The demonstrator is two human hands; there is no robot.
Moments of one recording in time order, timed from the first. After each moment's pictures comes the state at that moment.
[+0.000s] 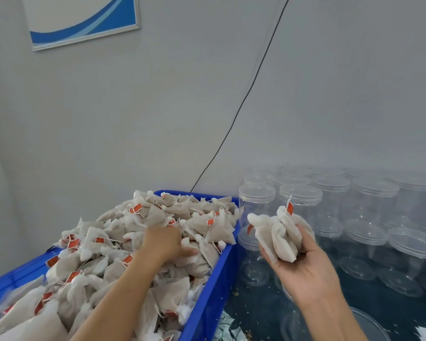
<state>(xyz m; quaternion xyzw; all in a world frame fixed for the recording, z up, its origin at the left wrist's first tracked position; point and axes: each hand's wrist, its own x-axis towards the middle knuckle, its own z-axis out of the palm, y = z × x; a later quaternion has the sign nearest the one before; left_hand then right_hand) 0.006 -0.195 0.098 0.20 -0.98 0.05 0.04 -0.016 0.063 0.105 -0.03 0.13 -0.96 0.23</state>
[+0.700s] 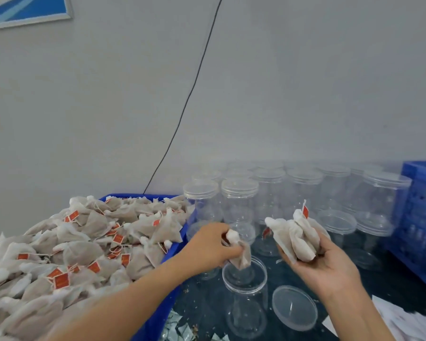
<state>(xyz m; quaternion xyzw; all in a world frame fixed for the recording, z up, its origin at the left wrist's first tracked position) -0.026 -0.021 0.105 -0.09 -0.93 -0.36 0.08 -0.045 0.186 0.096 0.06 0.12 -0.98 0.17</state>
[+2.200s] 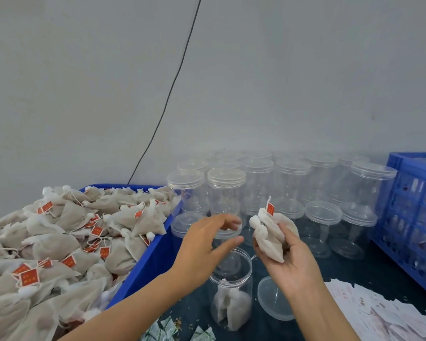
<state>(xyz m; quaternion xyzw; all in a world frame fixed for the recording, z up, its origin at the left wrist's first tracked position) -0.023 -0.006 0.073 -0.17 -0.89 -0.34 0.26 -0.048 0.158 0.079 0.03 0.20 -0.97 0.13</state>
